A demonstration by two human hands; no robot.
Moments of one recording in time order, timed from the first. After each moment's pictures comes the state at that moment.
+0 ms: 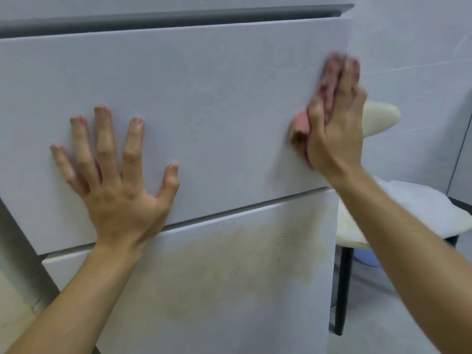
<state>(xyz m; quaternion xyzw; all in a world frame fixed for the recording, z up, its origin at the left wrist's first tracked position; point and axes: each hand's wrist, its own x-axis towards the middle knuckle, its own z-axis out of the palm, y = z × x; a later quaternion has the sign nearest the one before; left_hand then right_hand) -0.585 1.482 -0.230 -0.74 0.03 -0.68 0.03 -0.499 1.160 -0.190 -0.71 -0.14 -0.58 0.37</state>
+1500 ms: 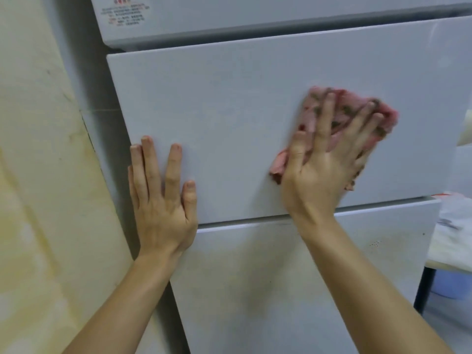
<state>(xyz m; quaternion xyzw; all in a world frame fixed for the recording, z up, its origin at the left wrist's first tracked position) -0.625 1.583 -0.256 -0.77 0.02 -0.64 -0.01 -0.561 1.361 -0.217 -0.70 -0.05 -0.60 0.39</state>
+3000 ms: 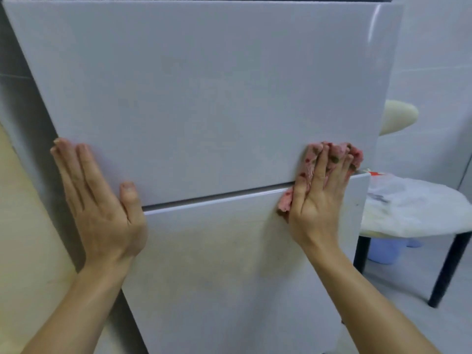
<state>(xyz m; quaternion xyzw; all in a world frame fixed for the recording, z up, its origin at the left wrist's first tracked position) -0.631 1.568 -0.290 -0.74 0.03 -0.65 -0.13 -0.541 1.257 -0.333 -0.77 -0.08 -0.54 0.35</state>
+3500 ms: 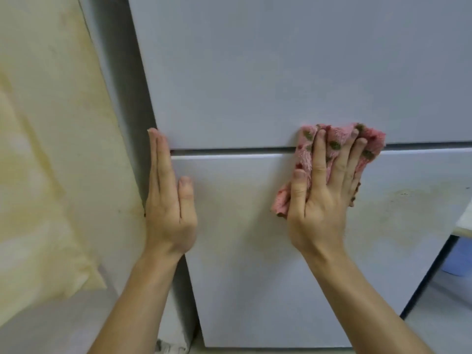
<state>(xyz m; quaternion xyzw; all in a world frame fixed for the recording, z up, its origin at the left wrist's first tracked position) -0.664 1.583 -0.366 -0.78 0.06 -0.56 -0.26 -0.594 1.370 -0.369 -0.76 -0.19 -0.48 0.39</state>
